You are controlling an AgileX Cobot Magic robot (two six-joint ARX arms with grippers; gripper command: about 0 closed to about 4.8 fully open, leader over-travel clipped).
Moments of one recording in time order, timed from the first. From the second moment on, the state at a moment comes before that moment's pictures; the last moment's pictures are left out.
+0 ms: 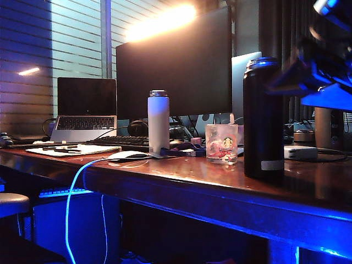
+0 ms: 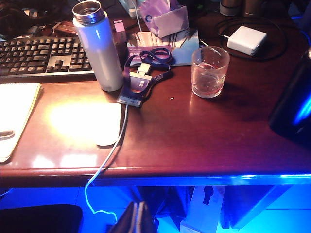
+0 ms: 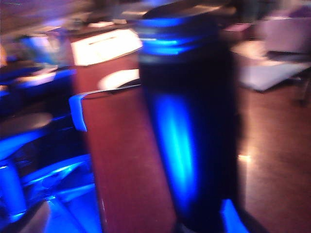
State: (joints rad) left arm -0.07 1.18 1.32 -0.64 0.50 0.38; right arm 0.28 1.04 0.23 0.70 -0.26 0.15
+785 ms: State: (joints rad) left arm -0.07 1.18 1.32 -0.64 0.50 0.38; right arm 0.62 1.38 0.23 1.05 0.50 0.10
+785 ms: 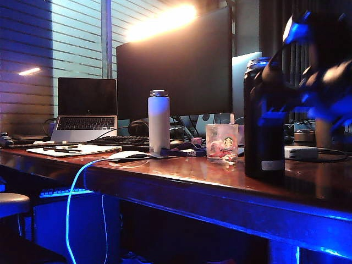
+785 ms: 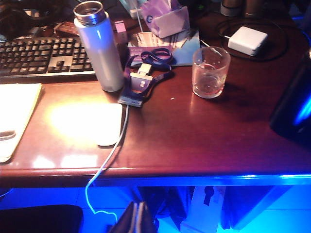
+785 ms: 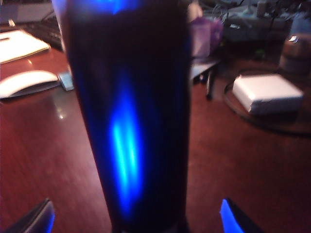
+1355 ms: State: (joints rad) left arm -0.07 1.18 1.32 -0.64 0.49 0.38; right arm 0.62 1.55 0.35 1.16 0.52 0.07
